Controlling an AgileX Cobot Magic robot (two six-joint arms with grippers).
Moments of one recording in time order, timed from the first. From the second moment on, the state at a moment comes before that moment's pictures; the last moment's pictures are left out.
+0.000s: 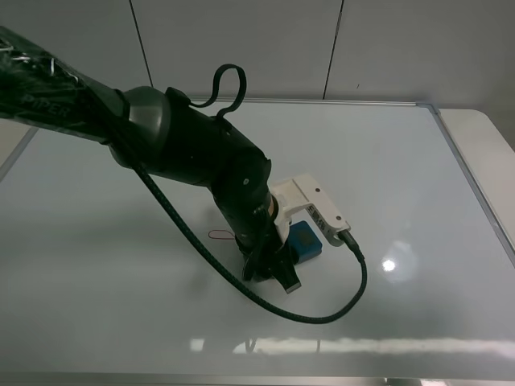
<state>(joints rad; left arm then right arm) -0.90 2.06 -1.17 -0.03 0.43 0.19 0.02 0.00 -0.49 -0.04 1.06 0.02</state>
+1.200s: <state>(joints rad) -0.58 2.02 -1.10 -0.03 0.40 0.17 0.02 0.00 -0.49 -0.04 1.06 0.02</state>
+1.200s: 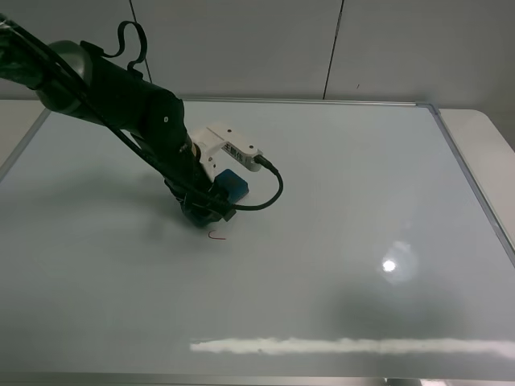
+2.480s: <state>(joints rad) -0.64 1.97 -1.02 0.17 0.40 -0.06 0.02 0.00 -0.49 -0.04 1.06 0.02</state>
